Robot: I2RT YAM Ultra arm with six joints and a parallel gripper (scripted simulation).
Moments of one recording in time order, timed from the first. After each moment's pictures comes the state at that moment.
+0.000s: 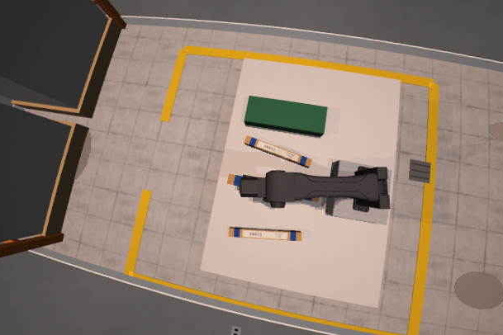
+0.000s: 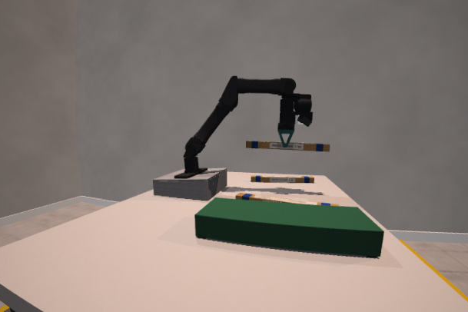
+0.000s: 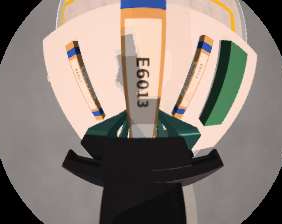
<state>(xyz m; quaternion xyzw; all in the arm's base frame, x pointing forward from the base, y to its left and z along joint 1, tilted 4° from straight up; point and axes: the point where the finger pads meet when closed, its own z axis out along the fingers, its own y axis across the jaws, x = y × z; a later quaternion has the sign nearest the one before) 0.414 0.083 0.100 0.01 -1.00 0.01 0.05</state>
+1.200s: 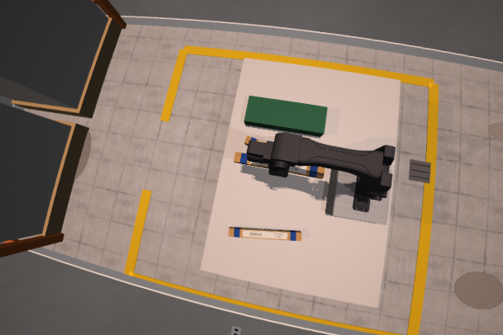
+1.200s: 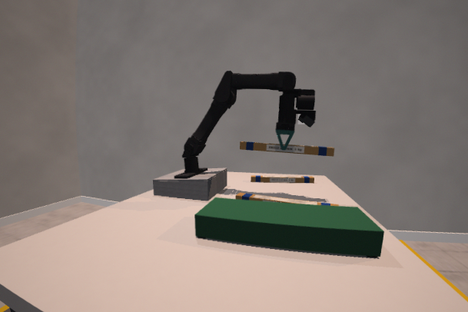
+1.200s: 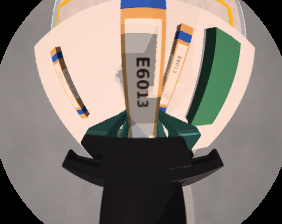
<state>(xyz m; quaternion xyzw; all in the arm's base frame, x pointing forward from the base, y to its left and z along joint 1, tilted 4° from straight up) 0.410 -0.008 0.096 0.01 -1.00 0.01 0.06</state>
